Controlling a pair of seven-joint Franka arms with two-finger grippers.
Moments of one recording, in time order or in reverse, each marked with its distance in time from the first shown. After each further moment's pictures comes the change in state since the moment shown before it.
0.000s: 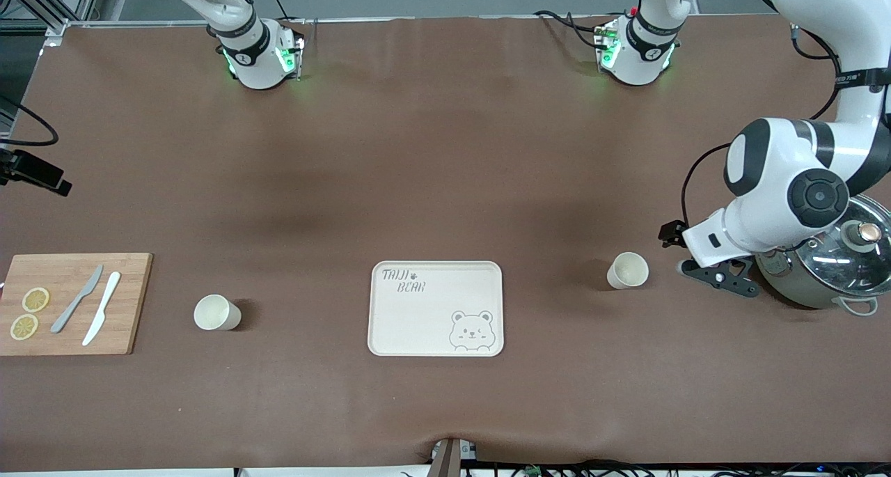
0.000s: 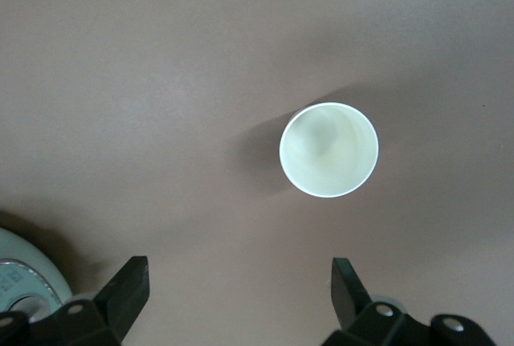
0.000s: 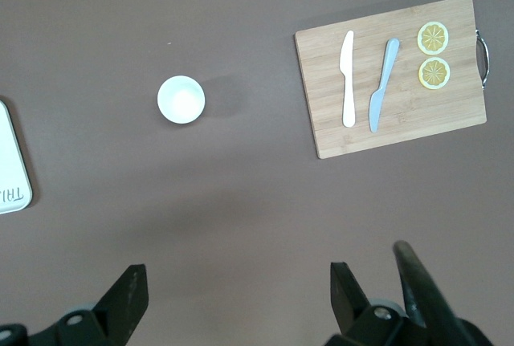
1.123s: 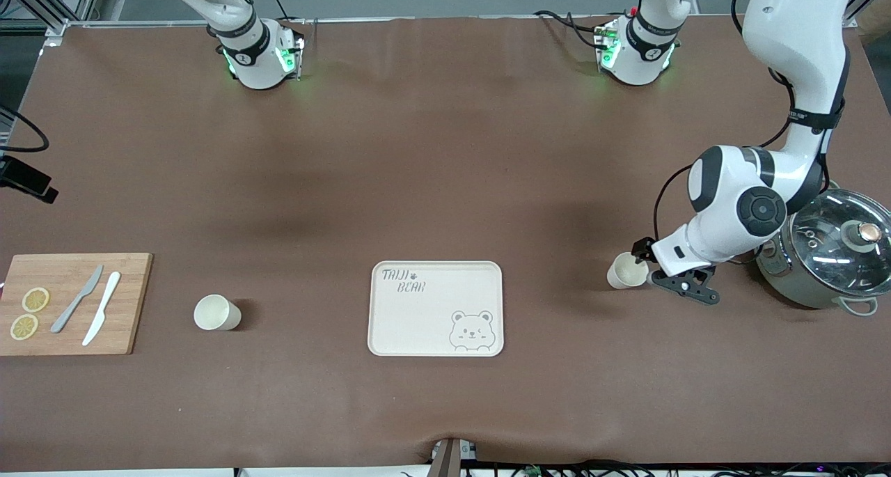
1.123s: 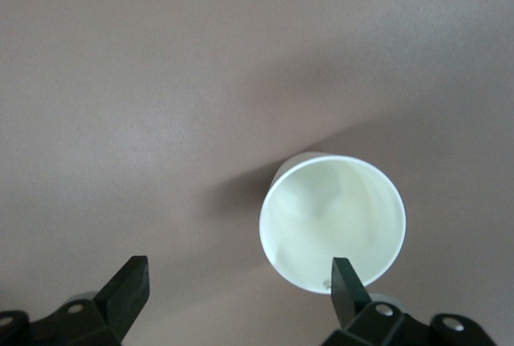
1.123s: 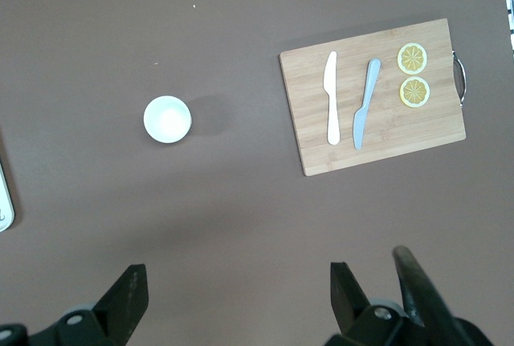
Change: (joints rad) left arm -0.009 0.102 -0.002 -0.111 -0.025 0.313 -0.004; right arm -0.003 0.010 -0.001 -0.004 -0.035 0.051 0.002
